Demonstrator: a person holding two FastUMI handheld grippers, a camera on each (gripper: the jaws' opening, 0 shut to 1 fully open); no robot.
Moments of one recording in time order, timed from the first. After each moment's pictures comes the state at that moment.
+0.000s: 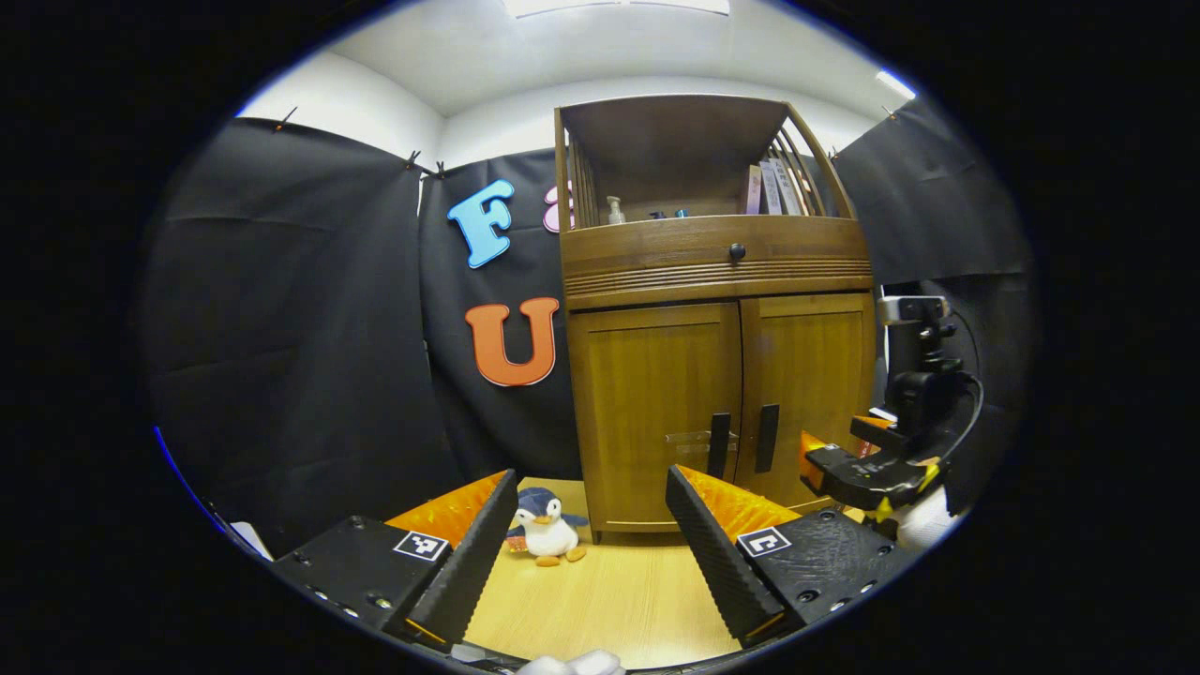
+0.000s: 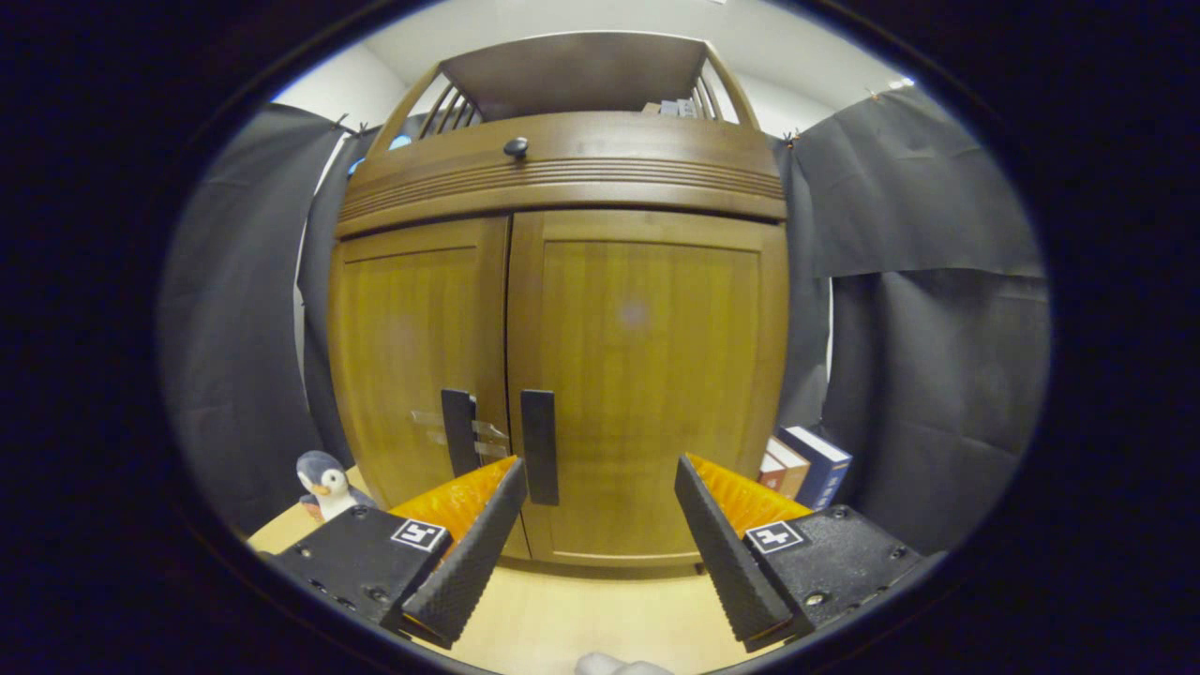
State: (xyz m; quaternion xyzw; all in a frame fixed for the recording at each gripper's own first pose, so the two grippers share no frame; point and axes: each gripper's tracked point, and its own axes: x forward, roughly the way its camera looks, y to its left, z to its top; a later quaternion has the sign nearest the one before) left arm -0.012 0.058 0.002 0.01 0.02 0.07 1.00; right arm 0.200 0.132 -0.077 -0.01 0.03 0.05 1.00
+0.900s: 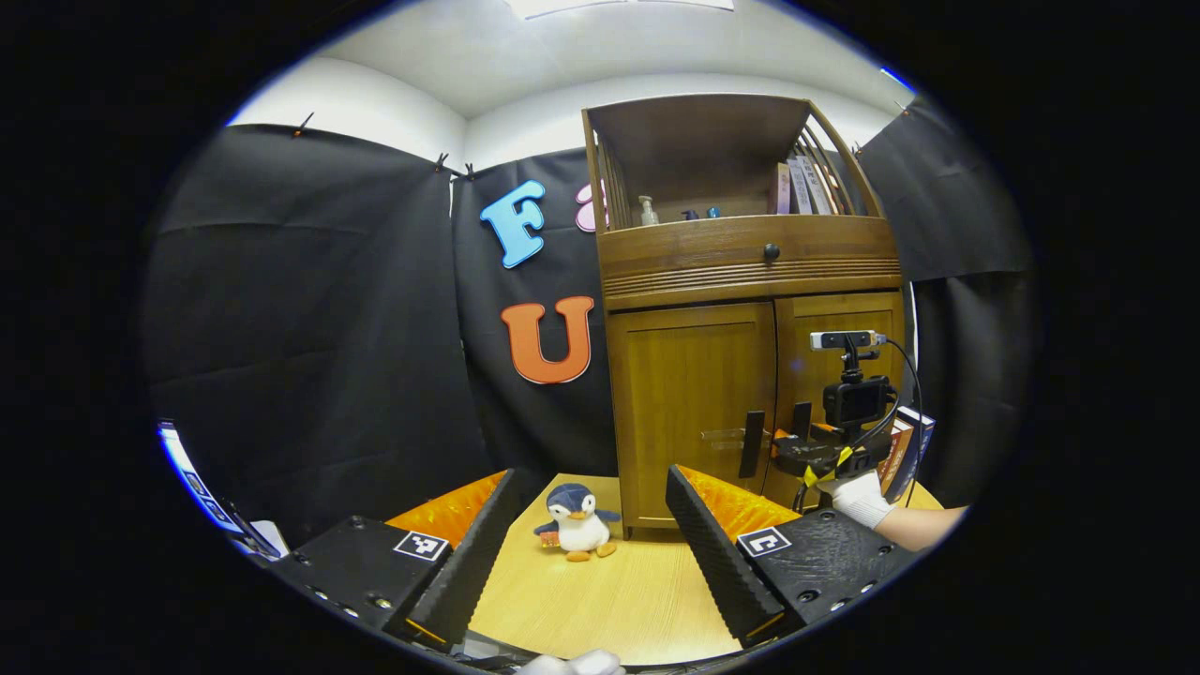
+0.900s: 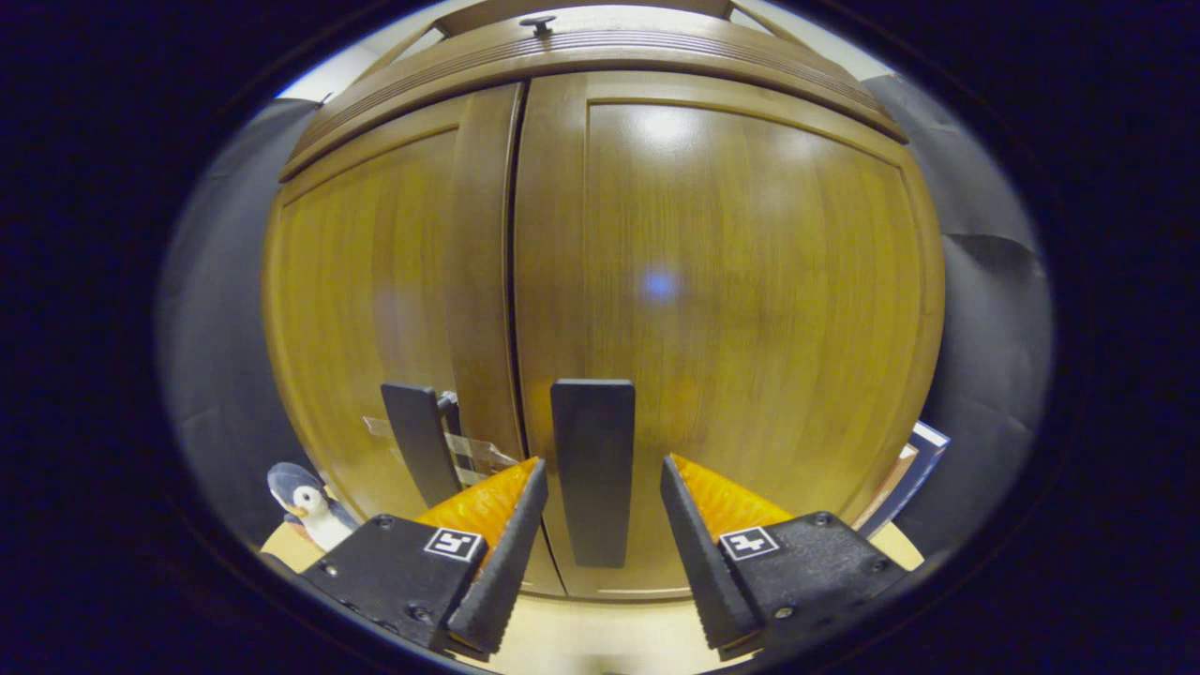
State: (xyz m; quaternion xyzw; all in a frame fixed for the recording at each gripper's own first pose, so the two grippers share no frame) left arm -0.024 0.086 0.002 0.01 0.02 0.12 0.99; right arm 0.291 0.178 -0.107 0.00 0.08 0.07 0.99
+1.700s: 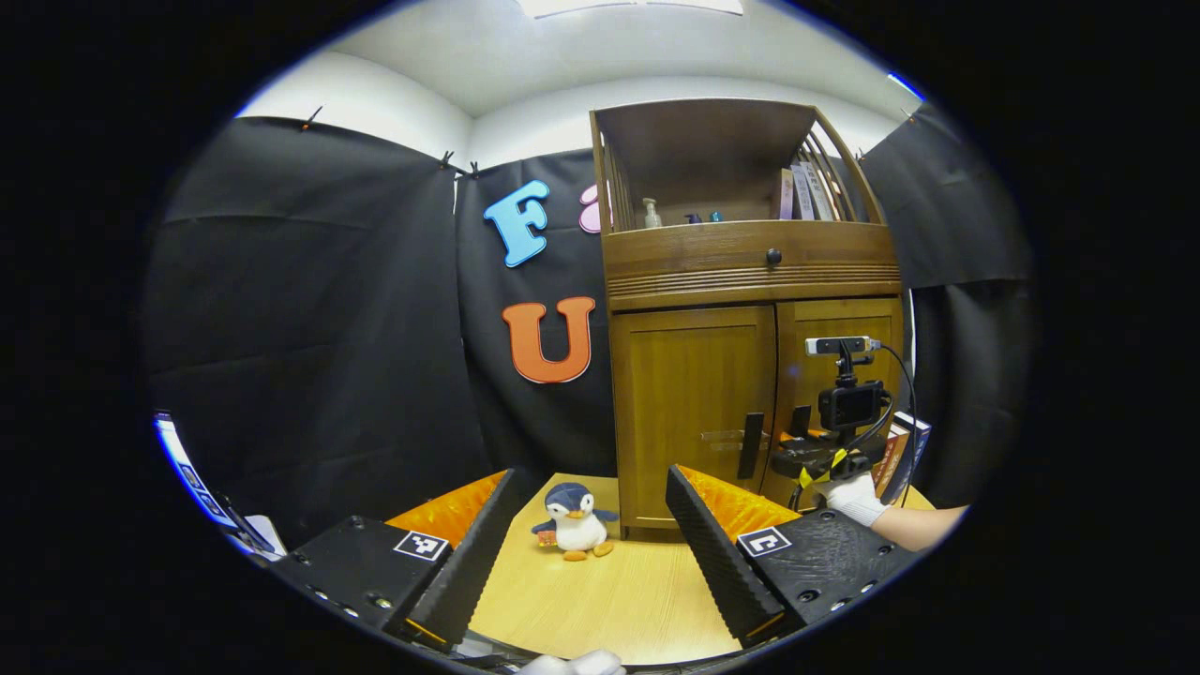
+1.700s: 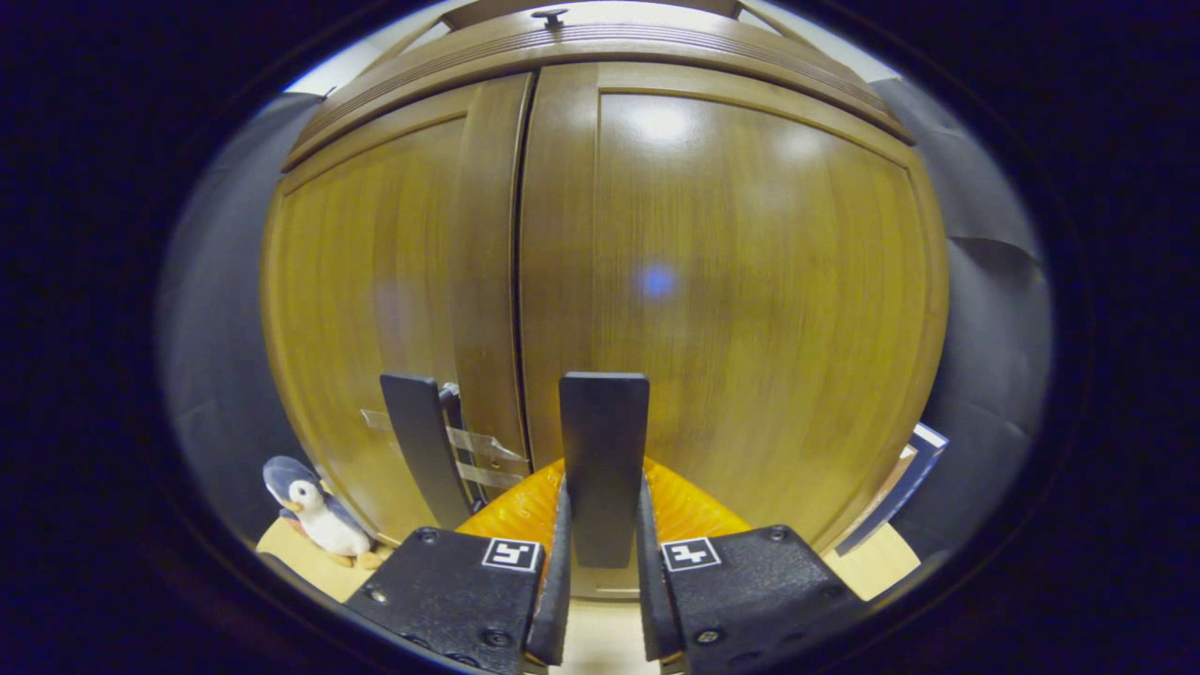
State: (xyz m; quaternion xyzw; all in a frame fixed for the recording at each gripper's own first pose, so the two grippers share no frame) left arm -0.031 0.087 -0.002 0.00 0.01 0.11 0.99; right arm 0.291 0.182 -0.109 -0.01 0.09 0.07 0.99
